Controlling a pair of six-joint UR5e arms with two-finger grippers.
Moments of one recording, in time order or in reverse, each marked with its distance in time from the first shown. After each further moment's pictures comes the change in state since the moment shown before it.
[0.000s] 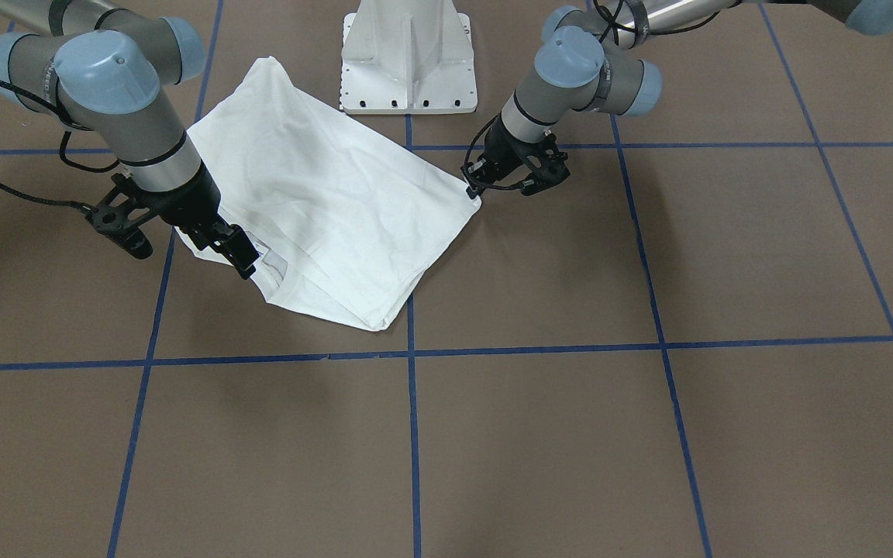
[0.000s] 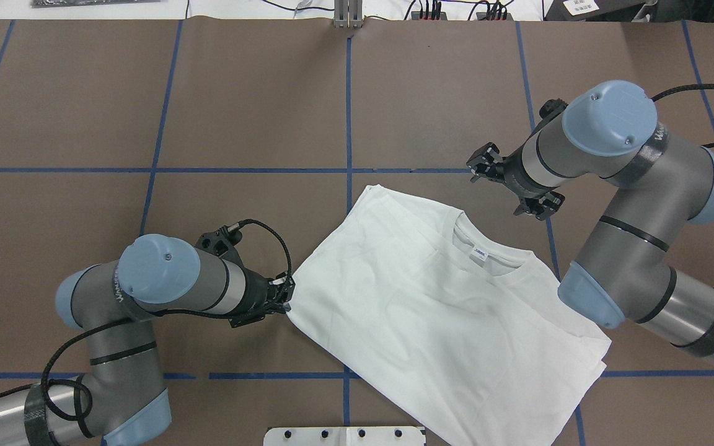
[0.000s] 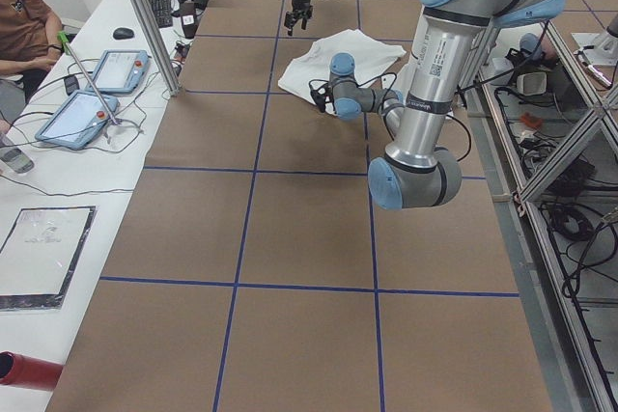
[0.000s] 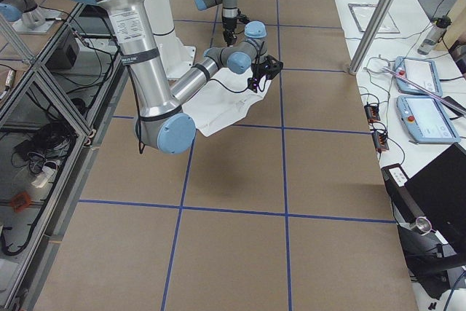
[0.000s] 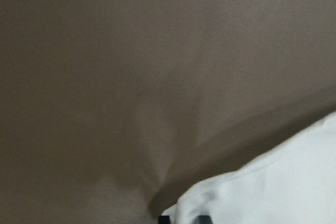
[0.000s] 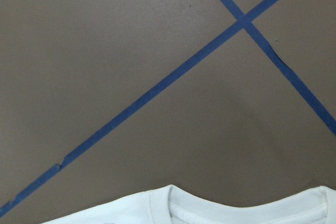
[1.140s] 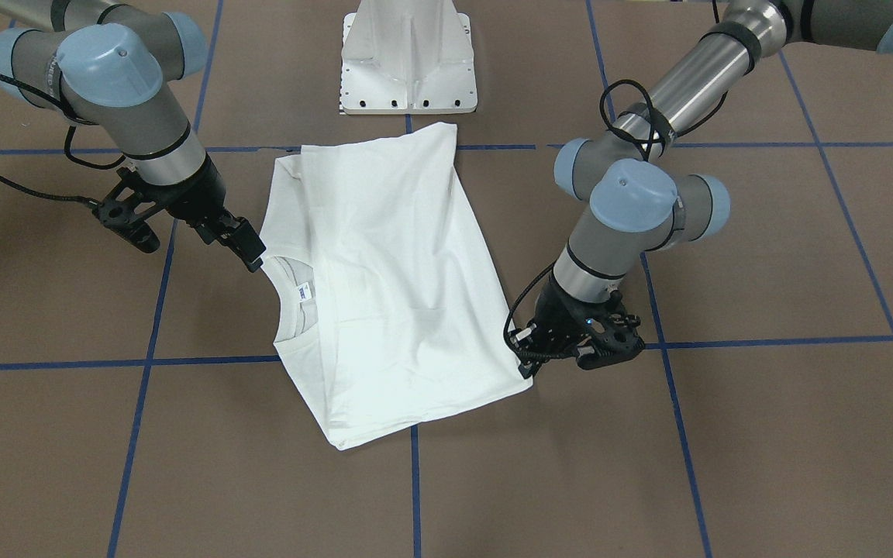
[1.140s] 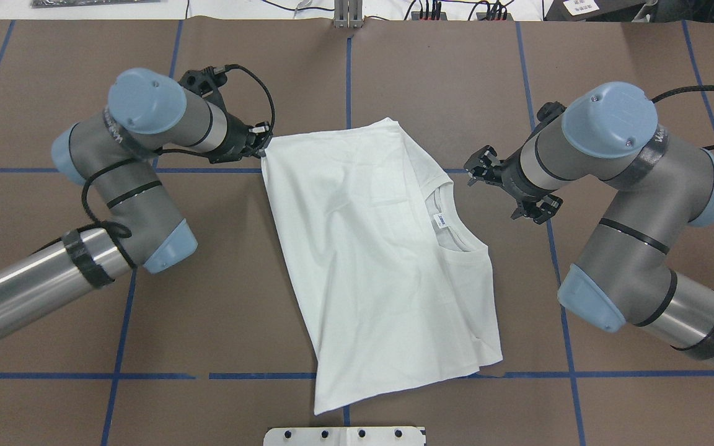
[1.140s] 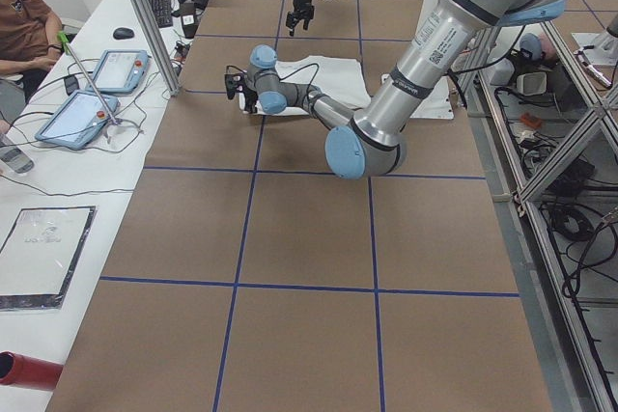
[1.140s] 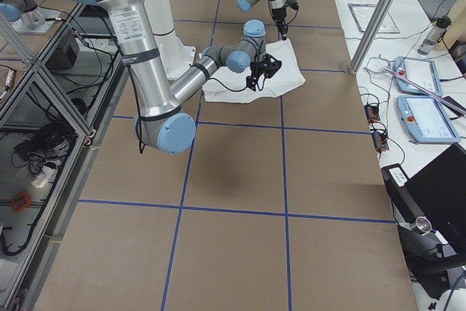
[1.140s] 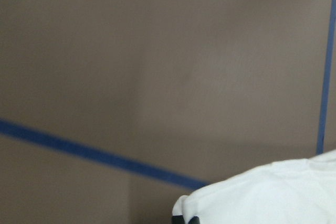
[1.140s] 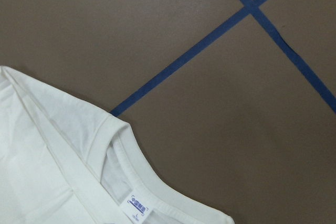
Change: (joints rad) left arm -0.390 -0.361 0.570 -0.169 0.005 0.450; right arm -0.011 0.006 0.015 0.001 0.014 0.007
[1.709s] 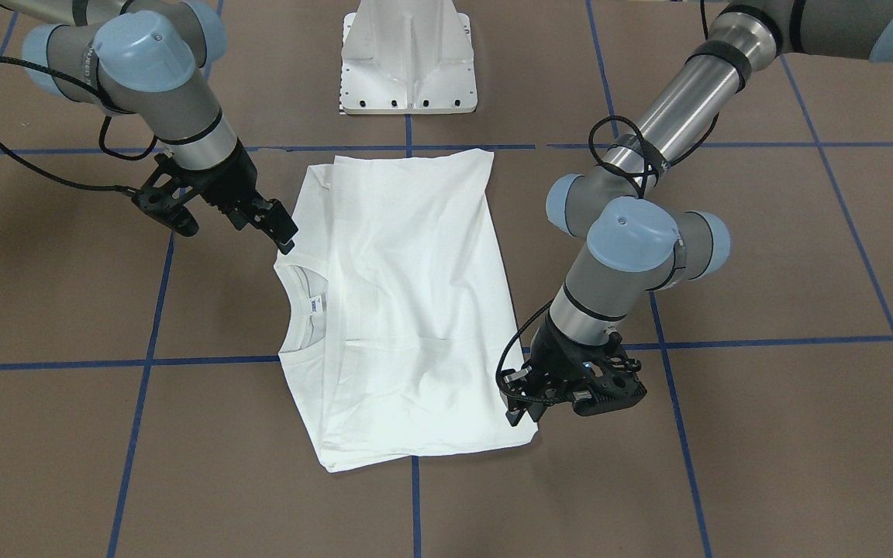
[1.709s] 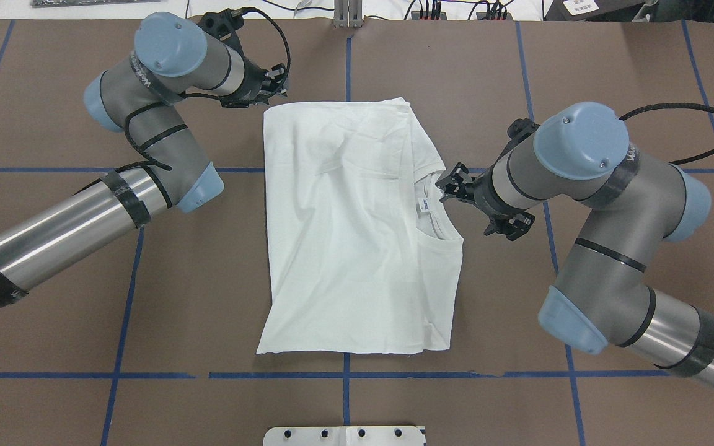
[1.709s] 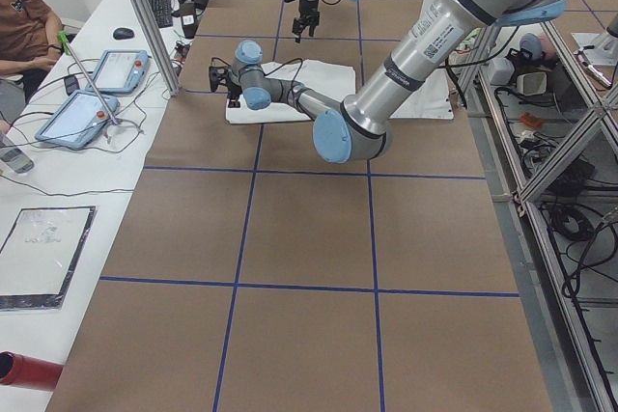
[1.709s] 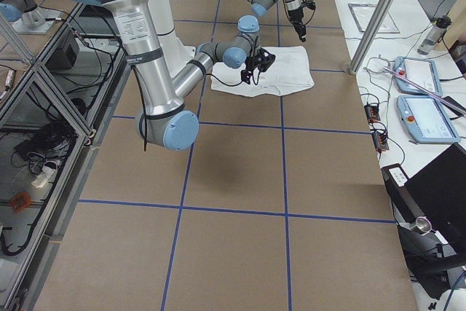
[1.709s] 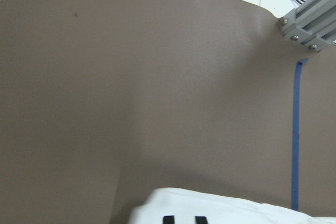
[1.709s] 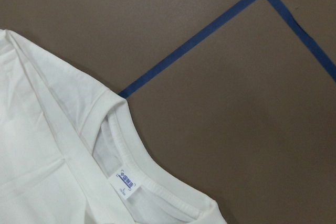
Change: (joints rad) left arm -0.029 -0.050 0.048 -0.054 -0.008 0.046; right arm -0.079 0.030 0.012 0.017 -0.016 0.040
